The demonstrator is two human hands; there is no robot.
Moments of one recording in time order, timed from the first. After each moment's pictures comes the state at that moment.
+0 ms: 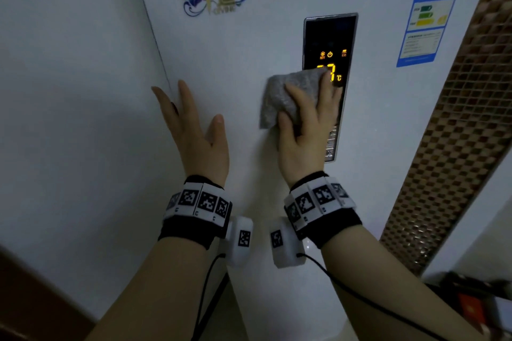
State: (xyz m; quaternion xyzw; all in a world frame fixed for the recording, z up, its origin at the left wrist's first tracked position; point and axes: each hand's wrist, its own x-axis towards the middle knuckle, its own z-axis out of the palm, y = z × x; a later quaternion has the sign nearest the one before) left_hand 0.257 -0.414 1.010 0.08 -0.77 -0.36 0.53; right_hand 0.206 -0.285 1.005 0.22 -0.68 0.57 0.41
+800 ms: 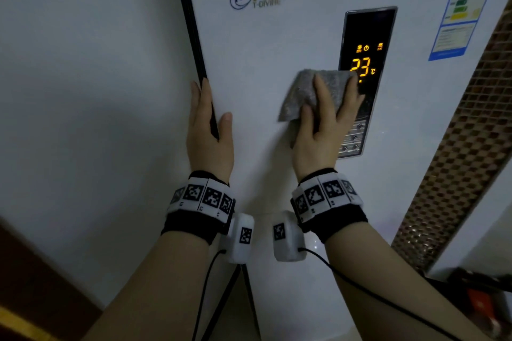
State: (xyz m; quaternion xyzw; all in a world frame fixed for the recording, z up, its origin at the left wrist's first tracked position) left_hand 0.270 -0.463 1.006 0.04 -0.78 -0.43 0.45; right_hand 0.222 -0.320 1.003 0.15 -0.68 0.59 0.41
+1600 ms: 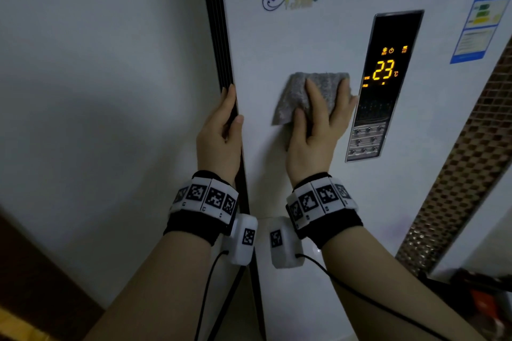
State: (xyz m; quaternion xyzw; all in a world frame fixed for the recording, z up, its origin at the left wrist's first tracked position) left_hand 0.279 -0.486 1.009 -0.03 -0.75 -0.52 0.41; right_hand 0.237 -0.363 1.002 0.16 -0.68 0.59 0.41
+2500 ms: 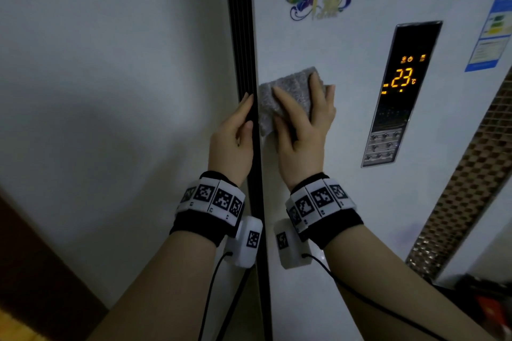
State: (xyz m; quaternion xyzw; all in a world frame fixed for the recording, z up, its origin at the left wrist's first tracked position) left_hand 0.279 -0.511 1.016 -0.08 -0.79 -0.48 0.37; right_hand 0.250 -0.399 1.012 0.25 -0.68 0.52 0.45
